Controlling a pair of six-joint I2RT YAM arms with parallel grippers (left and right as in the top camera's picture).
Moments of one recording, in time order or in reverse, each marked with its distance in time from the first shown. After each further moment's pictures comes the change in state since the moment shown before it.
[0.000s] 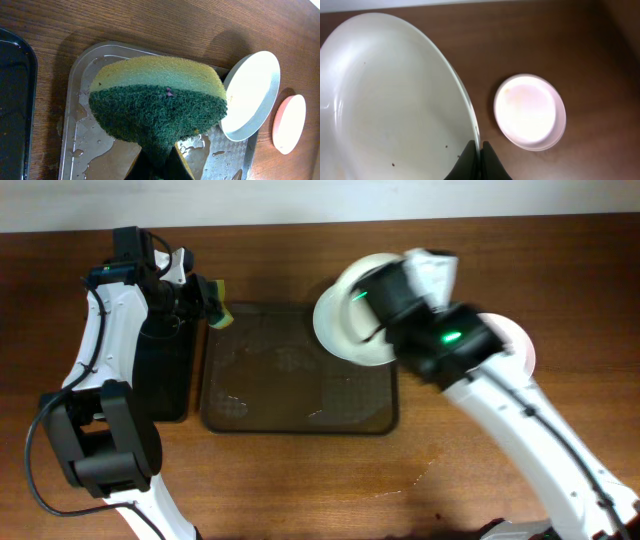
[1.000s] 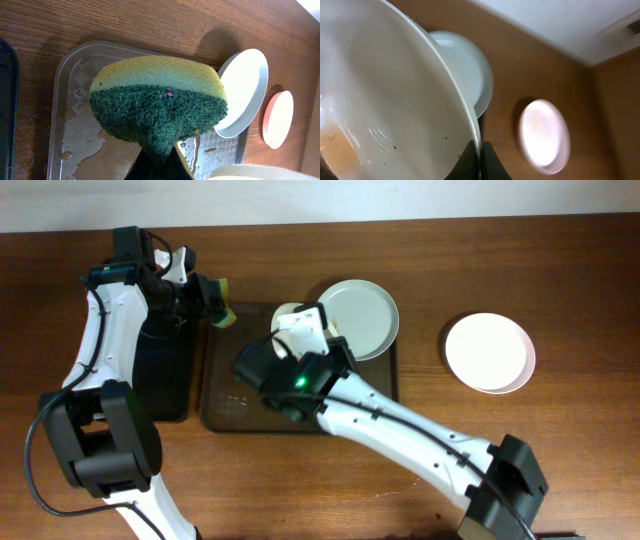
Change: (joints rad) left arm 0.000 0.000 0.000 0.003 0.045 0.000; right arm 0.428 0.310 -0.010 0.060 0.366 -0.016
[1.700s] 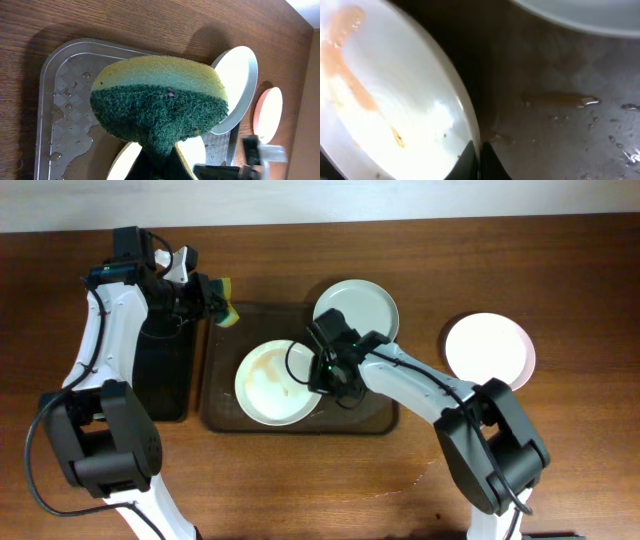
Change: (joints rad) left arm 0.000 0.000 0.000 -0.003 0.042 0.000; right arm -0.364 0.109 -0.326 0.486 -1.156 0.167
